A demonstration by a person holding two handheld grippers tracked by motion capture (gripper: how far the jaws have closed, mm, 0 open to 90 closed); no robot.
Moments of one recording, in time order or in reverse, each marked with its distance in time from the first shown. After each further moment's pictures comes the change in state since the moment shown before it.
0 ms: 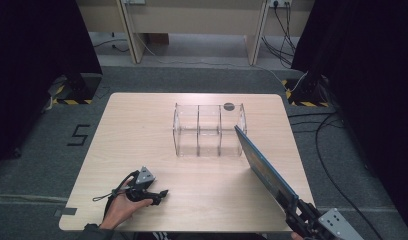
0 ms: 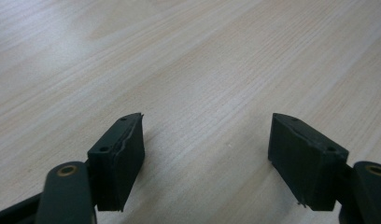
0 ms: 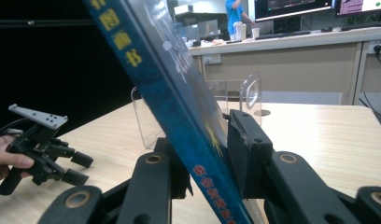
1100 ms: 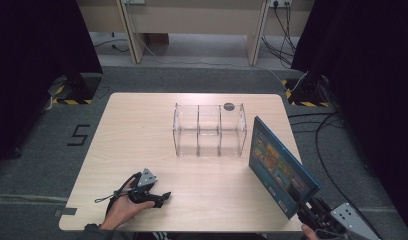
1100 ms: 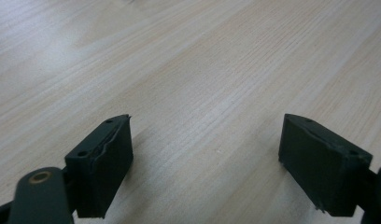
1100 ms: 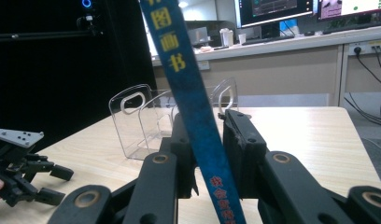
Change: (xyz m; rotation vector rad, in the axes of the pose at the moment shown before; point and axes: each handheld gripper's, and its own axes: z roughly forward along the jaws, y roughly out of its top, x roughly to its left) left arm -0.007 -0.003 0.005 -0.033 -0.008 0.027; right arm -0.030 0.003 -0.002 -0.028 -0.040 0.018
